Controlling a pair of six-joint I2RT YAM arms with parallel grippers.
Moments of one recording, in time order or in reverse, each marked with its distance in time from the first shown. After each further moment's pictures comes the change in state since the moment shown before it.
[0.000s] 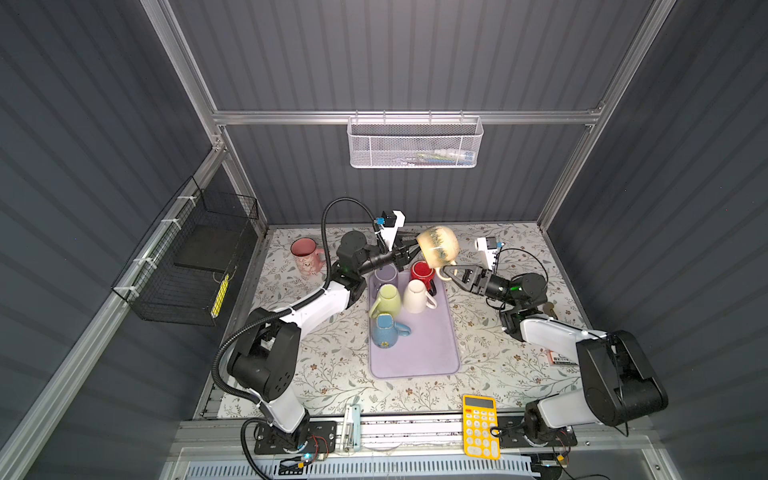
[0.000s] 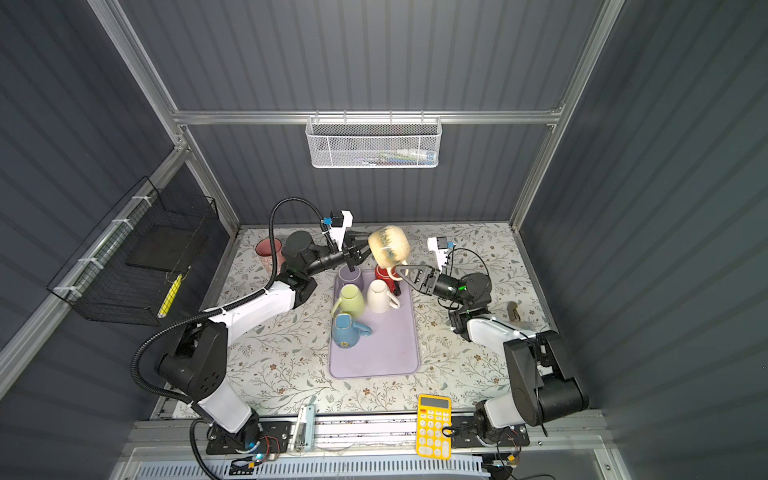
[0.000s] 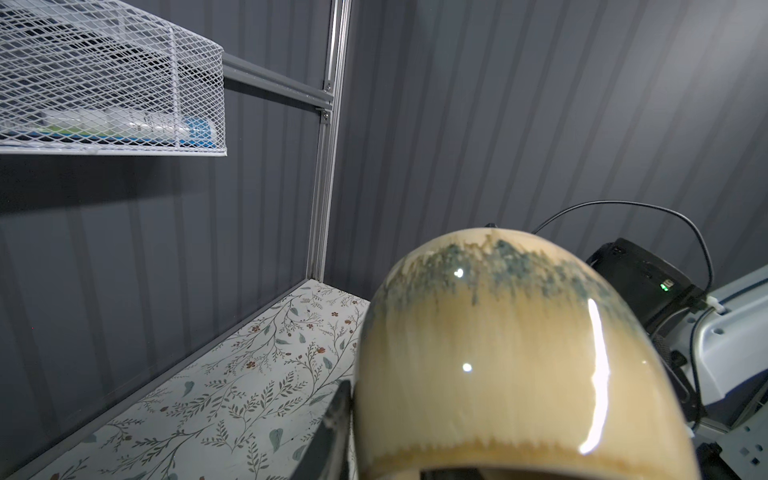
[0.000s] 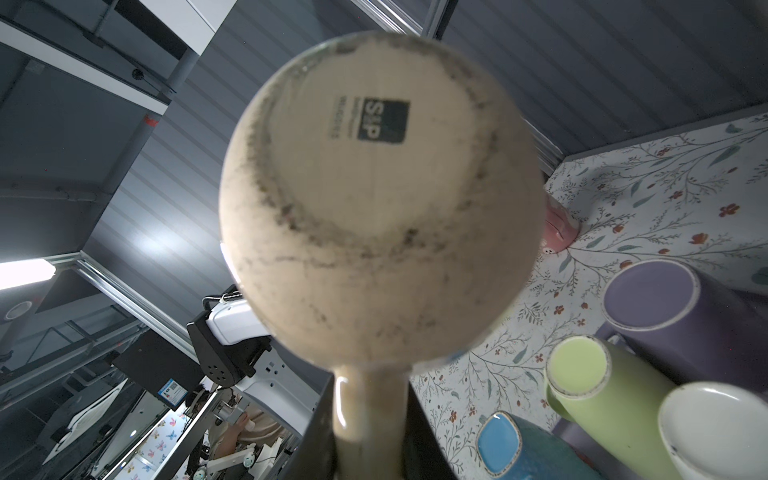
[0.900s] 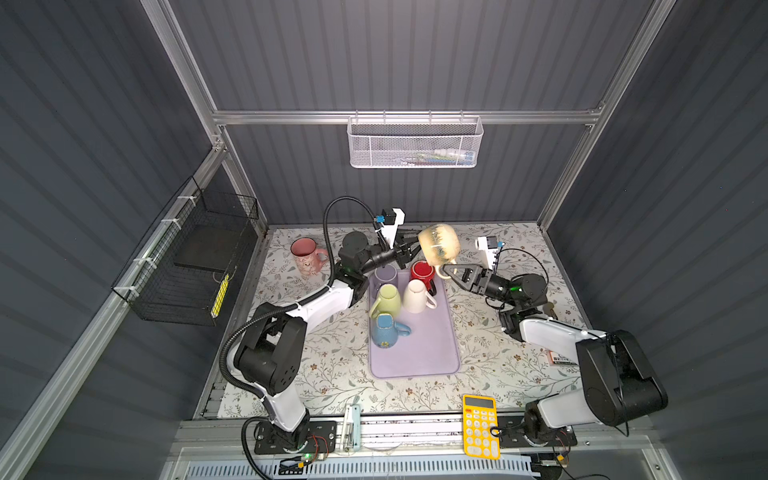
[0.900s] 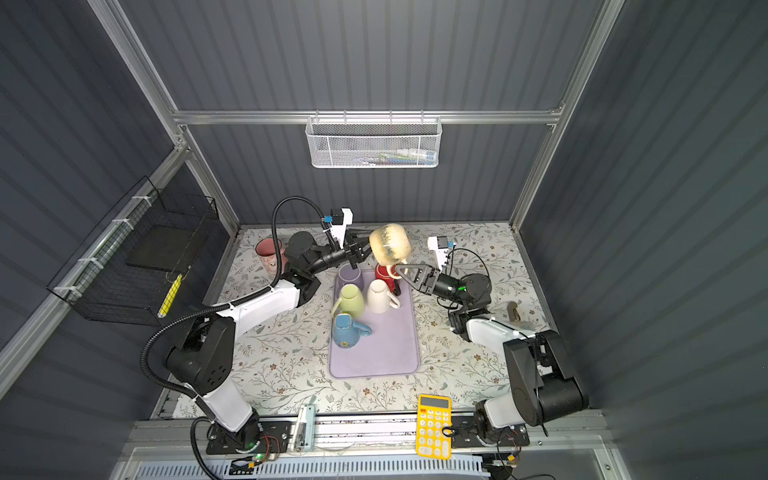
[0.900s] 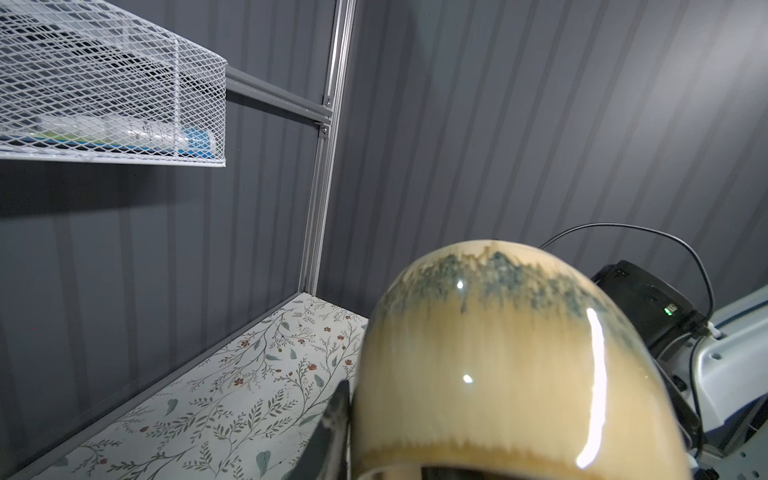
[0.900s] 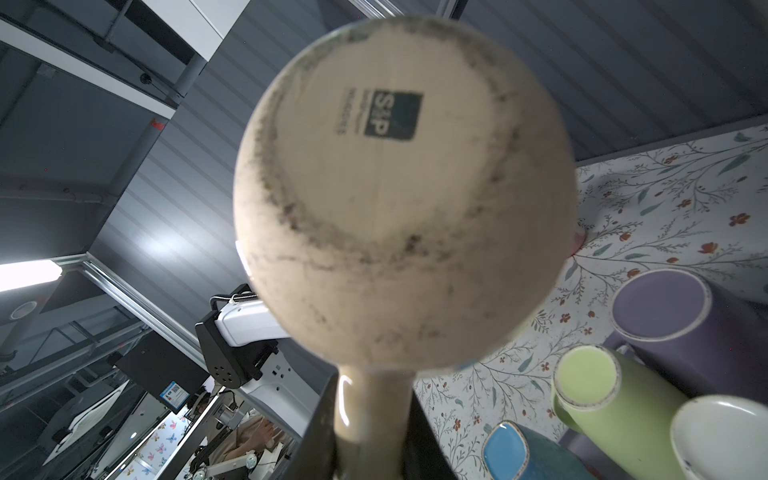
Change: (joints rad) left arm -0.003 0.050 0.019 0.101 -0.001 -0.078; right arm 0.006 0.000 0.000 0.023 0.017 0.014
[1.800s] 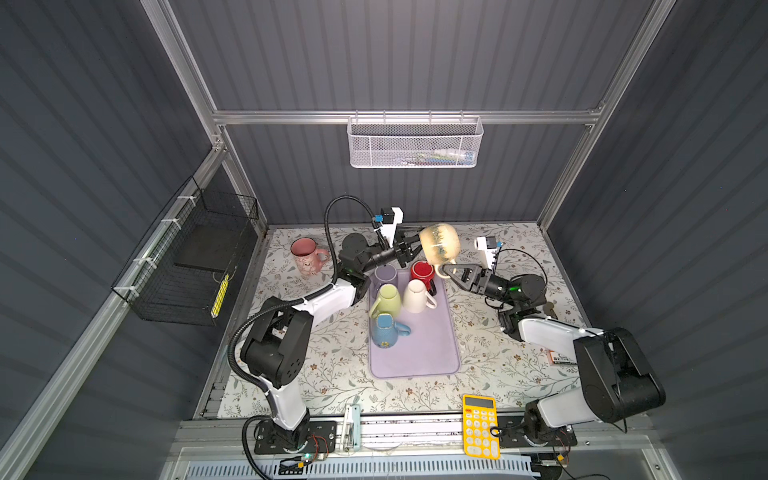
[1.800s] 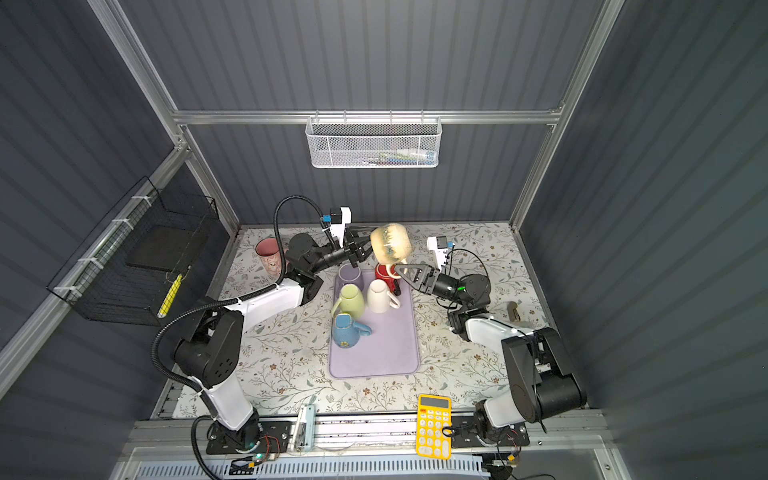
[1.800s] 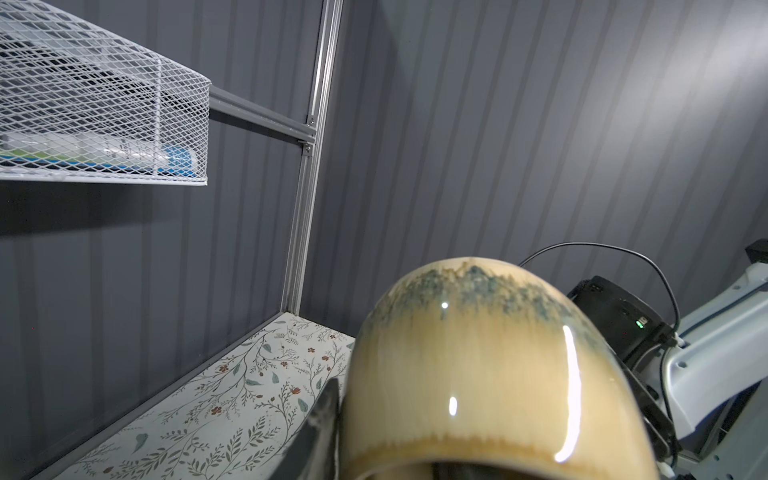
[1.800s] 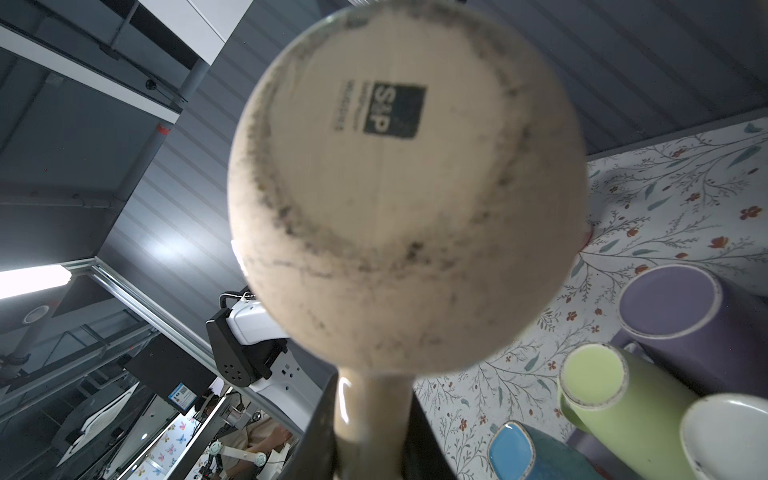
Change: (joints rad) left arm 0.006 0.061 0.019 0.146 0.048 -0.079; right arm 0.003 0.018 0.000 0.026 -0.002 0.034
